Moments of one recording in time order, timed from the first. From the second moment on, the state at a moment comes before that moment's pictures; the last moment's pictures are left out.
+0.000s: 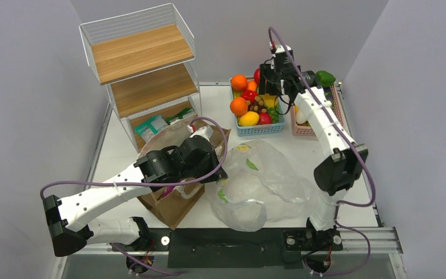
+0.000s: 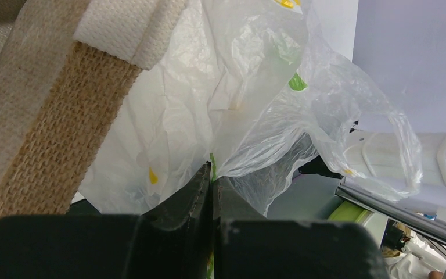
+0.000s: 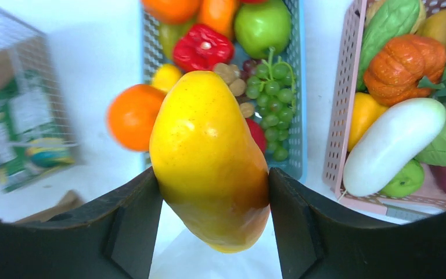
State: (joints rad) left arm -1.05 1.18 1.19 -0.76 -0.10 -1.08; right arm 0.34 1.92 2.02 -0.85 0.15 0.20
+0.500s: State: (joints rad) left arm -1.03 1.15 1.18 -0.76 -0.10 -1.06; right arm 0.46 1.46 1.69 -0.74 0.00 0.25
